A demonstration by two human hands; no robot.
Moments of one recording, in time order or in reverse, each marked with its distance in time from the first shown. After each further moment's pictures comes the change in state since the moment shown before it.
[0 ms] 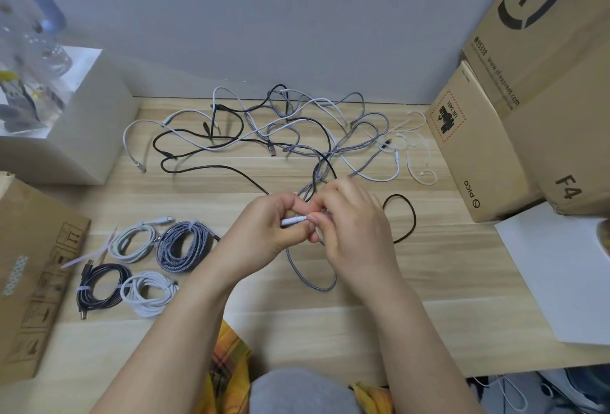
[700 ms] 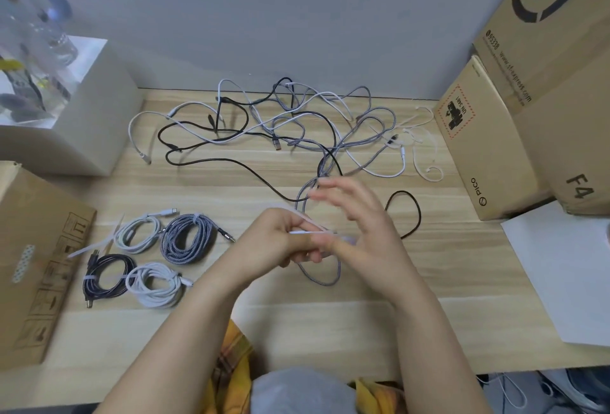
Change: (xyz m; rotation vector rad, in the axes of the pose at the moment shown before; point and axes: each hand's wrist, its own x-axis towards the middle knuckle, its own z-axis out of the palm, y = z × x) left_hand -0.006 -0.009 0.006 -0.093 -0.088 -0.235; right_hand -0.012 0.017 -0.010 0.531 -0.223 0.112
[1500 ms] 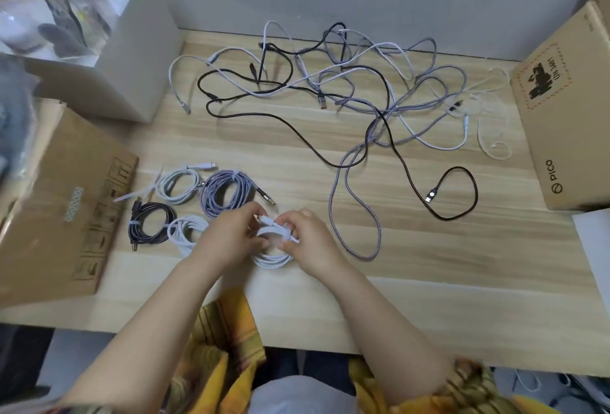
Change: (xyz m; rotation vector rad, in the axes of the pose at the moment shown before) left_hand -0.023 -0.115 -0.075 0.722 0.289 -0.284; right_hand 0.000 0.052 0.145 -0.063 -0.428 0.430
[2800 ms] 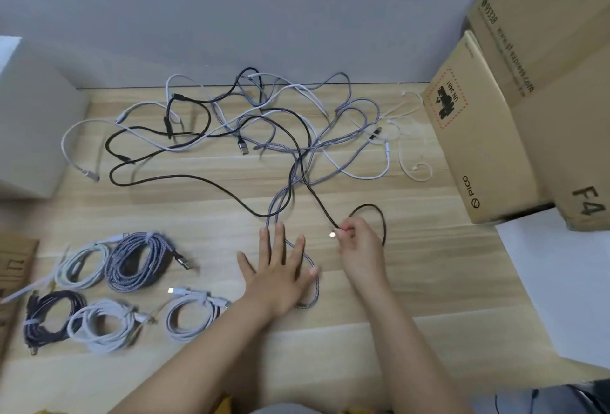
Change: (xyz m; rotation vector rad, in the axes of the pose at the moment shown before) left_hand 0.062 0.128 0.102 0.359 -0.283 0.042; right_hand -0.010 0.095 -0.132 0.229 0.607 0.295
